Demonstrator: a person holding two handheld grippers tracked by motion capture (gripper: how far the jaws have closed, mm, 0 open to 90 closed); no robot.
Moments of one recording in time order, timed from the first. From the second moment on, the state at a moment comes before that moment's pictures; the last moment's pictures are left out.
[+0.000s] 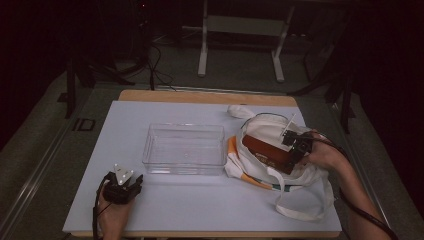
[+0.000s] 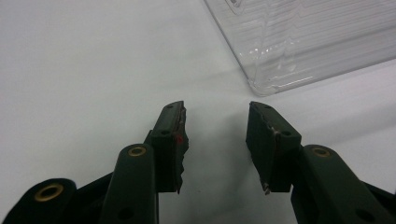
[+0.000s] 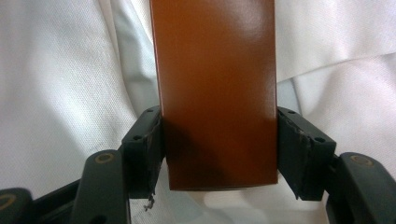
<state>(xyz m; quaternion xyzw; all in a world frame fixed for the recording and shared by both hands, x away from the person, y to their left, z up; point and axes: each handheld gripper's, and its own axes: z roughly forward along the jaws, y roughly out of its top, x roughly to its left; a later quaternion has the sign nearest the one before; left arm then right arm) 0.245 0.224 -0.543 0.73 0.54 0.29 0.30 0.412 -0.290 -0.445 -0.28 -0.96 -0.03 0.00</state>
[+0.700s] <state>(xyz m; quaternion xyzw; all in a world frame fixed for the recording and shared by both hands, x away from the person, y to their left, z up) 0.244 0.224 -0.543 0.73 0.54 0.29 0.30 0.421 -0.285 -0.465 -0.28 -0.96 0.01 0.03</state>
